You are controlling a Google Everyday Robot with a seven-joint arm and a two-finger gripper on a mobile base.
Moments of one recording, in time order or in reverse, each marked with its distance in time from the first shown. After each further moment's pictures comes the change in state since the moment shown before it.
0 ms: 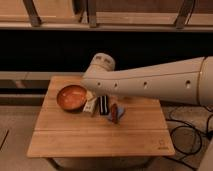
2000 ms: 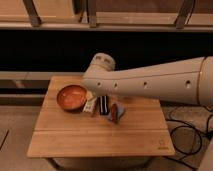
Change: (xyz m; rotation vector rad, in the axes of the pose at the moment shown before) arm 0.000 0.000 0.000 -0.001 -0.001 -0.001
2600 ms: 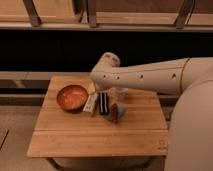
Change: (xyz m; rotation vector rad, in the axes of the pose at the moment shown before) arm -0.044 -0.022 0.081 -0.096 -0.025 0.089
